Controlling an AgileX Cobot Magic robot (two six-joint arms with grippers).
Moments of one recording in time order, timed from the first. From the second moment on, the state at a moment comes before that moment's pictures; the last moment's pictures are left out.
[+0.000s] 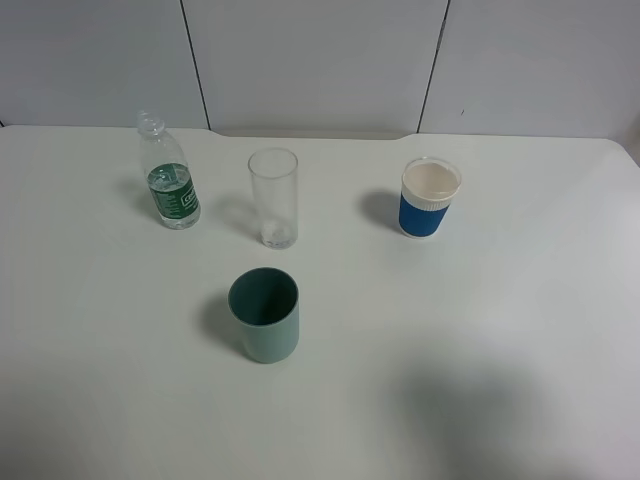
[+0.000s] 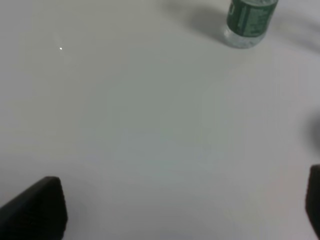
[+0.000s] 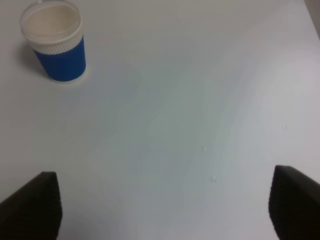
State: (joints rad) left arm 0.04 0.08 -0.50 -0.02 1.06 0.00; right arm -0.07 0.01 -0.49 0.07 1.07 -0.17
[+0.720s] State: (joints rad) left arm 0.04 0.08 -0.50 -0.02 1.06 0.00; right arm -0.07 0.01 -0.49 0.07 1.07 -0.17
